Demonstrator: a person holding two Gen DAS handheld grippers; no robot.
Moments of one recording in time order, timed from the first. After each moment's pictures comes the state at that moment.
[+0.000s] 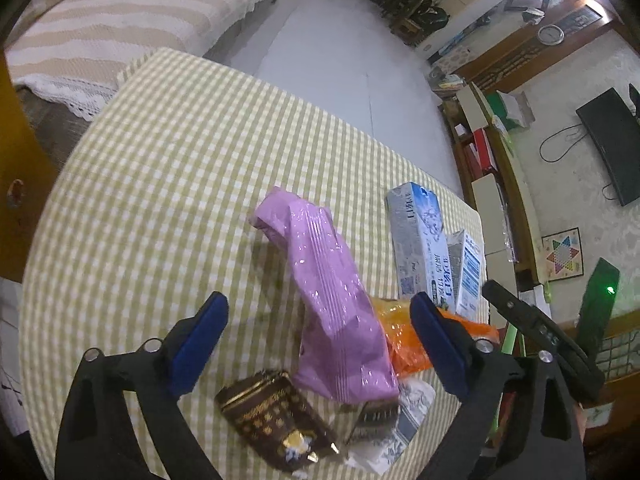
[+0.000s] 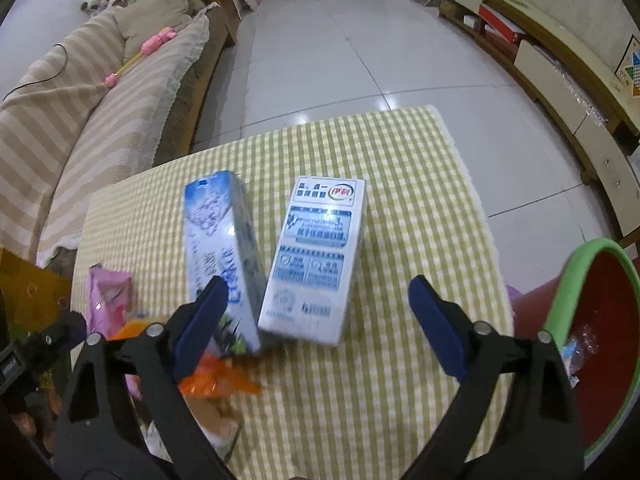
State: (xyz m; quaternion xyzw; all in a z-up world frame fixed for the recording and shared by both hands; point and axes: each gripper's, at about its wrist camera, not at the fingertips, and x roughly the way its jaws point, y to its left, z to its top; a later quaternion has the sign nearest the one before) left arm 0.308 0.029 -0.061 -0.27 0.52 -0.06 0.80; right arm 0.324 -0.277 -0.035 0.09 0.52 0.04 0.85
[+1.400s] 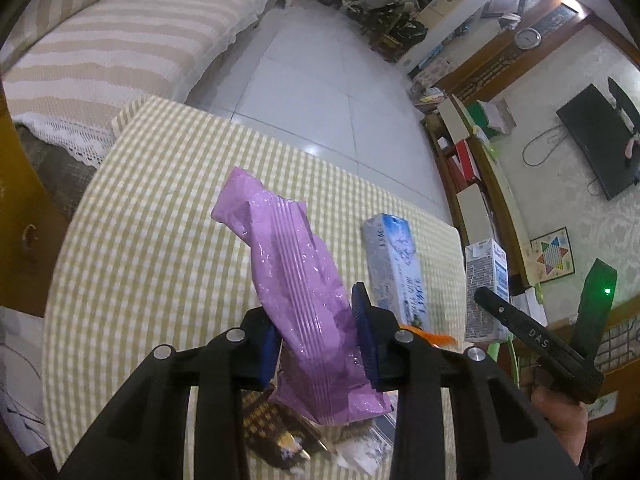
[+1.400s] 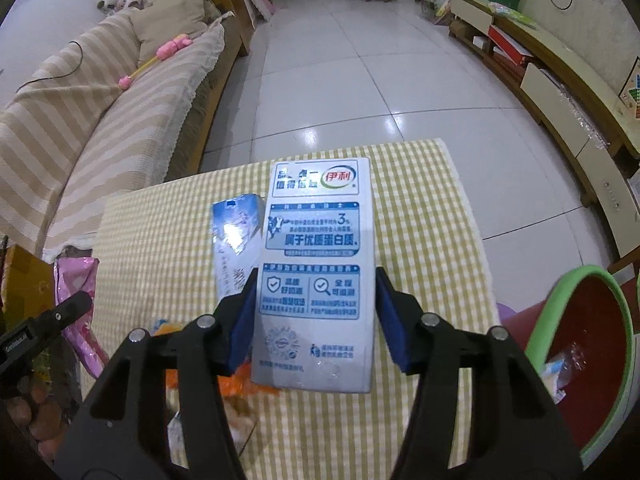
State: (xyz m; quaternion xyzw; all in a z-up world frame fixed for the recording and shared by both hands) left arm 0.309 0.034 -0.022 -0.26 0.48 -0.08 0.83; right arm 0.302 -0.272 0.014 0.07 0.49 0.06 0.87
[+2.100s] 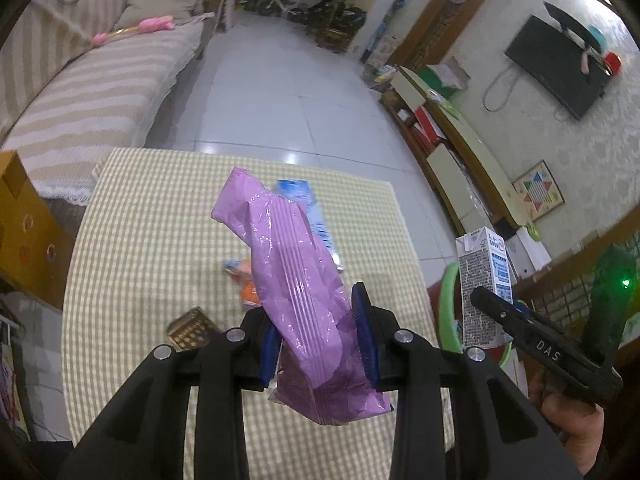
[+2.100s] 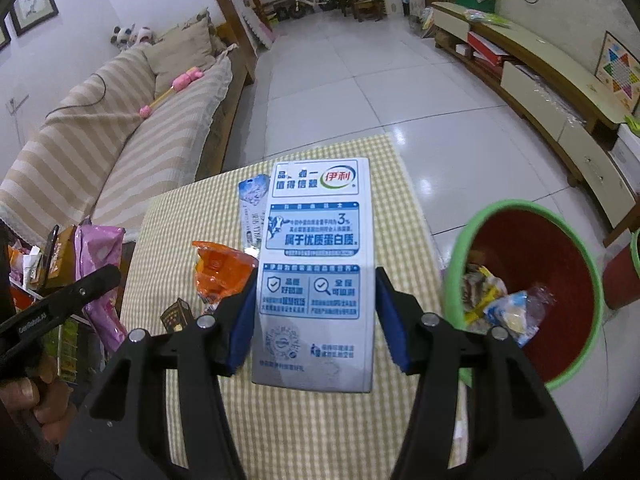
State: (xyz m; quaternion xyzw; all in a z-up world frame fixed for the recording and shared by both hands) left arm 0.226 -0.063 0.070 -0.14 0.47 -0.13 0.86; right arm 0.182 -0.339 0.069 0.12 0.45 0.06 0.88
